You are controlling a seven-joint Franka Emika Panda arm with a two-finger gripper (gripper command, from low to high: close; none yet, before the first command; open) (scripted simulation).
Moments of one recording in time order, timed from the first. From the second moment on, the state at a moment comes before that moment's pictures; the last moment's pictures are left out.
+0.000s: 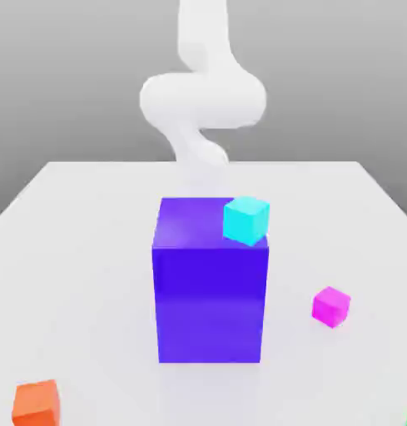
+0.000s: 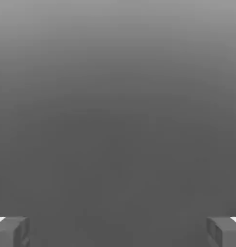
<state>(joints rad) 0.04 -0.72 0.03 -2.36 0.01 2.35 0.79</state>
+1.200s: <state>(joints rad) 0.53 0.23 0.13 -2.82 -0.26 3.04 0.95</state>
